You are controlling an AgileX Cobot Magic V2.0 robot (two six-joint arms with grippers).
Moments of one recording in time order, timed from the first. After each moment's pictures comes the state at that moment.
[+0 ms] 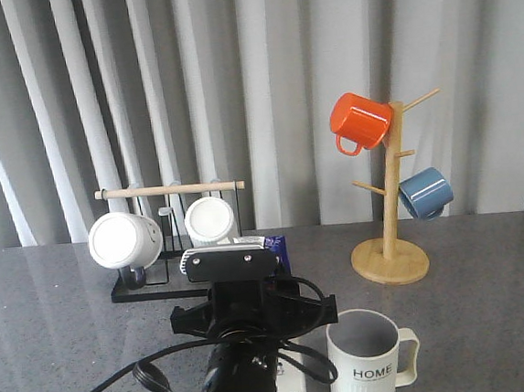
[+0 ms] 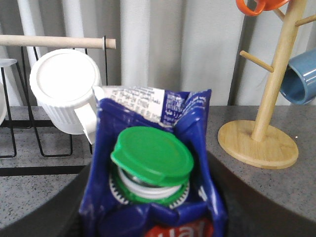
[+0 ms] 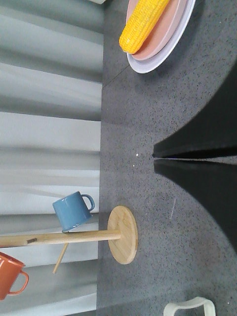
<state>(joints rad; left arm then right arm) -0.85 1.89 -1.28 -1.19 -0.79 0.85 -0.15 0.53 -0.42 -0.41 0.09 0.33</state>
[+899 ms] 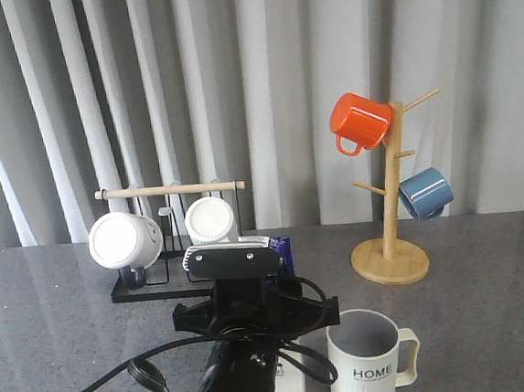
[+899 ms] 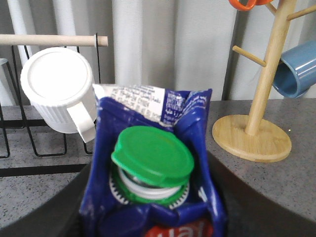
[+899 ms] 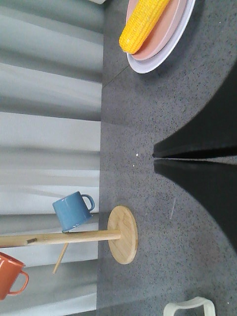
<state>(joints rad) -0.85 1.88 -1.28 -1.19 -0.75 0.87 -0.15 0.53 -0.42 -0.41 0.09 0.33</state>
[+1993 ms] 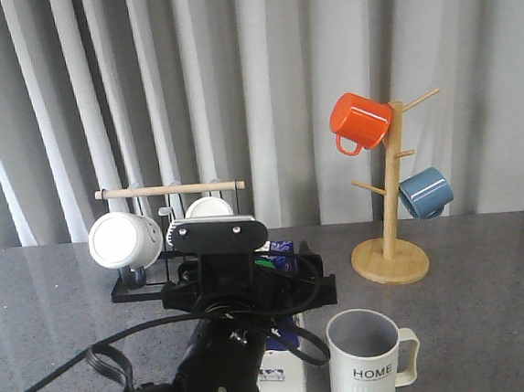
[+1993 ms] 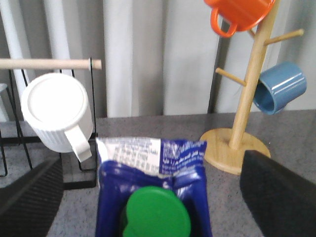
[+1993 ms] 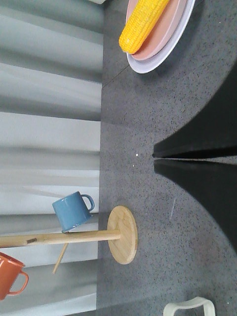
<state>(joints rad) -0.85 1.78 -1.28 -1.20 -0.70 0.93 -0.15 0.53 -0.42 -0.41 0.09 0.33</state>
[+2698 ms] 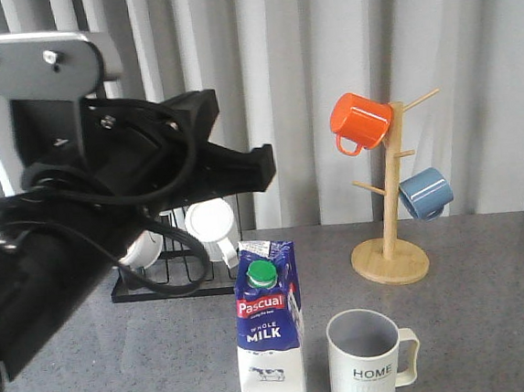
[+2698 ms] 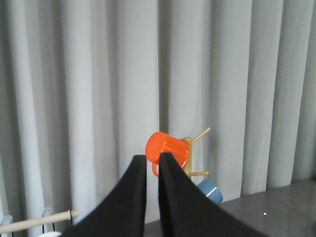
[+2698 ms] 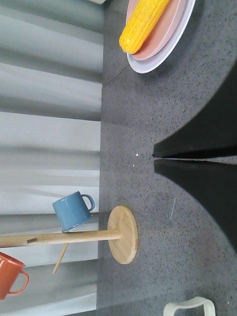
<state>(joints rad) -0.85 1.33 -1.27 -1.12 -0.46 1.13 -0.15 0.53 -0.42 -0.41 0.09 0.33</state>
